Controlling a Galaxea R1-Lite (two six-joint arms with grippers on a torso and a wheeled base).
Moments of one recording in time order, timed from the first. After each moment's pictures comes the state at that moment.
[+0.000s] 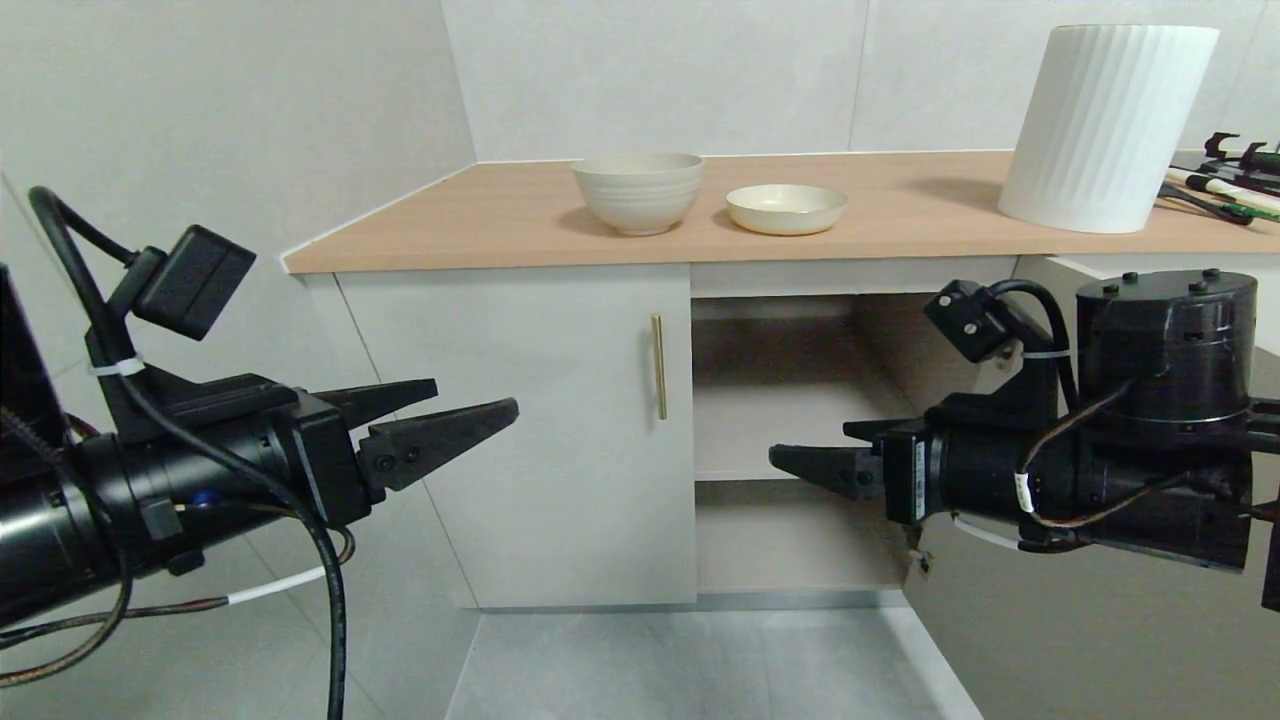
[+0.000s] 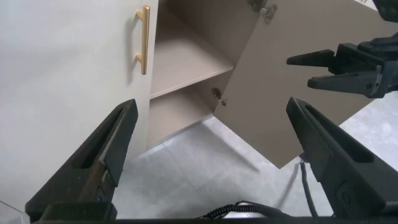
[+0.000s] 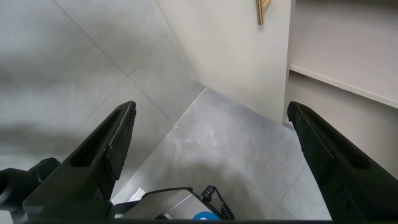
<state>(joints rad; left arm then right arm) -0.35 1.29 -0.67 -0.45 -0.34 -0.21 0.65 1.57 -0.83 -0.46 0.16 0.24</state>
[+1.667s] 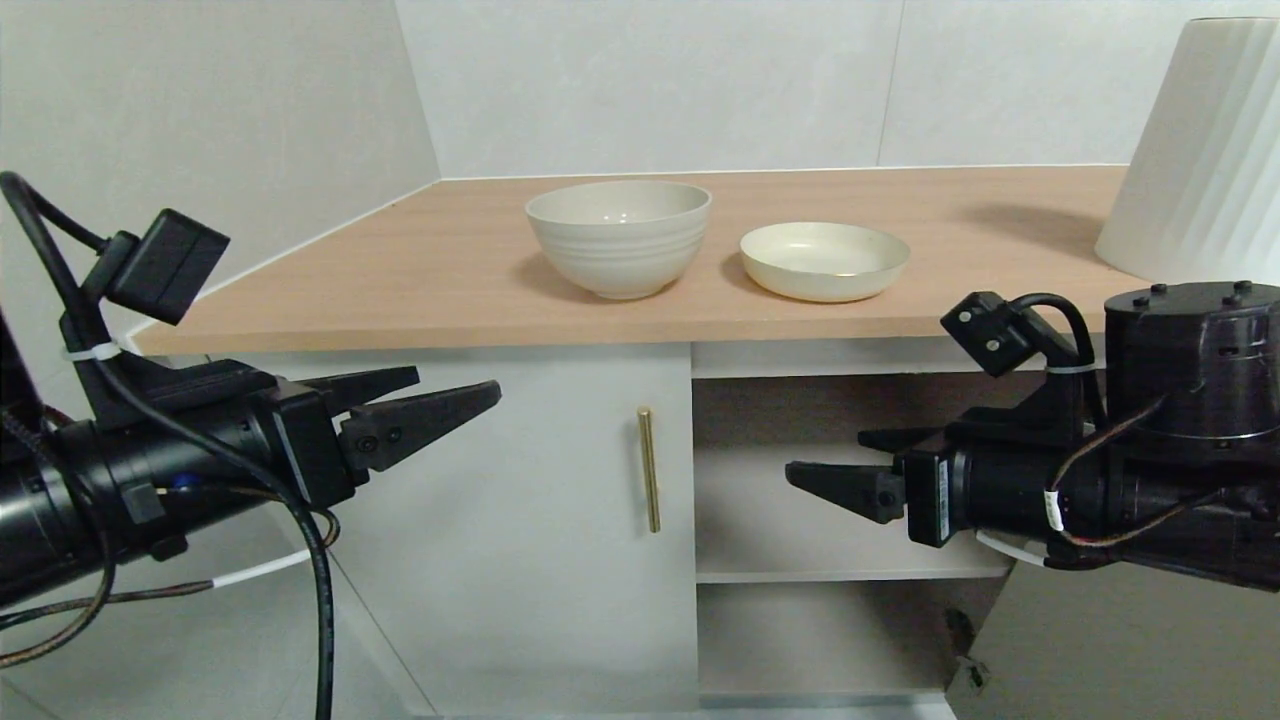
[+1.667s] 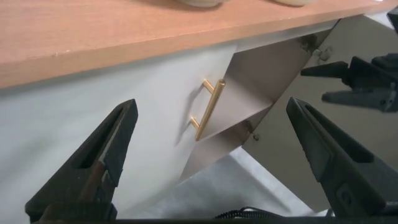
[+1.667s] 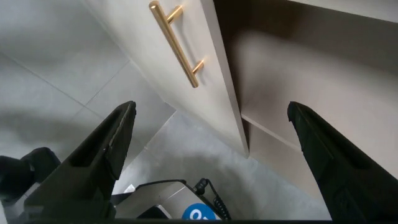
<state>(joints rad) -0.32 1.28 -0.69 -0.44 -0.33 -0.21 0.64 1.53 -0.78 -0.45 0.16 0.20</state>
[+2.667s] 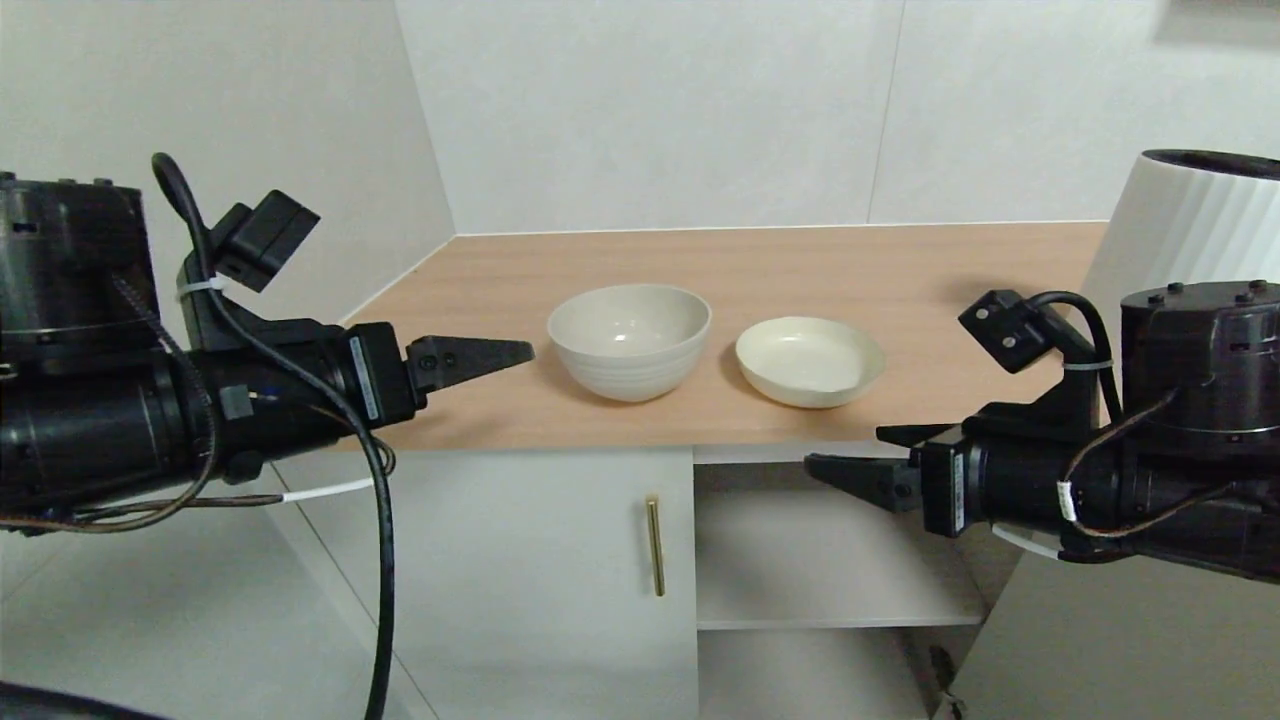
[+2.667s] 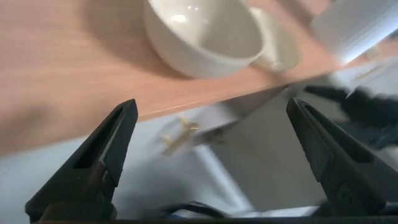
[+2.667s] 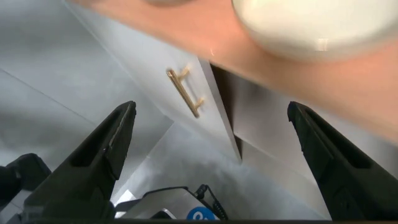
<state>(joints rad) -0.32 1.42 -0.91 -0.22 -0.32 -0.43 0.59 1.52 -0.77 -0.45 0.16 0.18</state>
